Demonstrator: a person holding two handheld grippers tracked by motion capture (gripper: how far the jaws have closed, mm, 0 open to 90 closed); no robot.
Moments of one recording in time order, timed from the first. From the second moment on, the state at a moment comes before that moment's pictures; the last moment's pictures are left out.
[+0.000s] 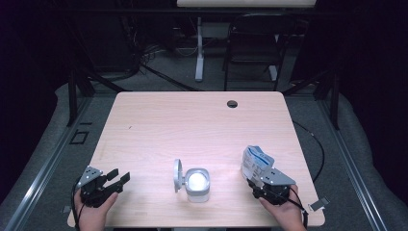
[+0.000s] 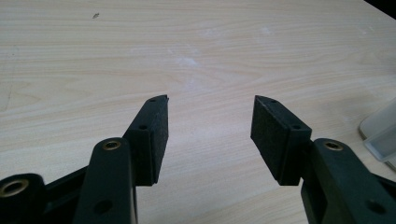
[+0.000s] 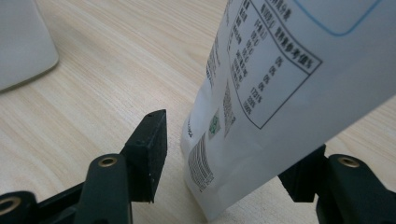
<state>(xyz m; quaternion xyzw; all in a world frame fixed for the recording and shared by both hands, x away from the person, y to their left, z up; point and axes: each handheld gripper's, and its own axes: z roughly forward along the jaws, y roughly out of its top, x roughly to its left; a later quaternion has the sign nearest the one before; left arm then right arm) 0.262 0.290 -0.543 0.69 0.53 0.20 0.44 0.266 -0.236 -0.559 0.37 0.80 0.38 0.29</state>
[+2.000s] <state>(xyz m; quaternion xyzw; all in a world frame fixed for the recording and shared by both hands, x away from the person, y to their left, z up) 0.257 0.196 -0.496 0.78 0.38 0.14 0.48 0.250 -0.261 -0.550 0.41 0.76 0.39 0.31</state>
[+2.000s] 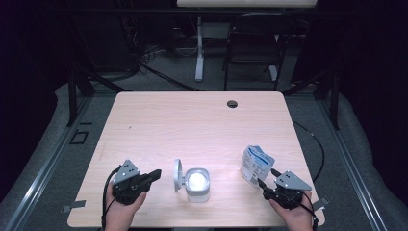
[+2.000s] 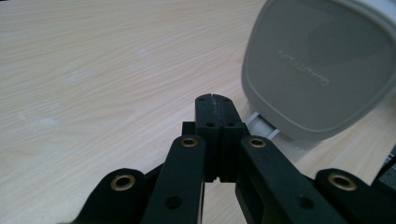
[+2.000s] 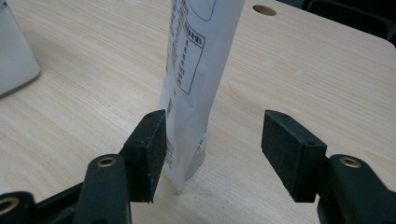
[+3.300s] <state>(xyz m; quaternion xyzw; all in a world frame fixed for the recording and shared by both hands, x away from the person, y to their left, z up) 0.243 0.137 -0.478 0.81 0.31 0.13 0.48 0.250 -0.262 -0.552 0.41 0.76 0.40 0.30</state>
